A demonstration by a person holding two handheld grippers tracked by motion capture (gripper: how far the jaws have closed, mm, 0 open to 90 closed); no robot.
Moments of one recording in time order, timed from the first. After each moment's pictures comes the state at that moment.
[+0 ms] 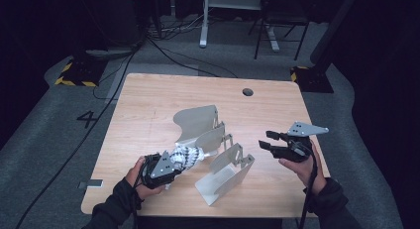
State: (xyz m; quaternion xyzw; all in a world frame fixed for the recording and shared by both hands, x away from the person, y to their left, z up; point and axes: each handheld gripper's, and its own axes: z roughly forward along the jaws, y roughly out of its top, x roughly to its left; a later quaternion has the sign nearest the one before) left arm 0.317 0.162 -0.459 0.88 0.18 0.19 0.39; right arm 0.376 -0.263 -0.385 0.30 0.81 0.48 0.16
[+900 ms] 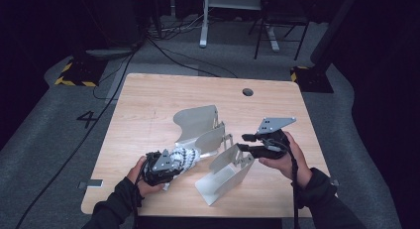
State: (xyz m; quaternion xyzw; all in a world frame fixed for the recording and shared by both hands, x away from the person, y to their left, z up) left arm 0.336 0.163 -0.485 0.89 0.22 0.14 0.38; right arm 0.377 -0.194 -0.361 0.23 0.88 0.41 0.11
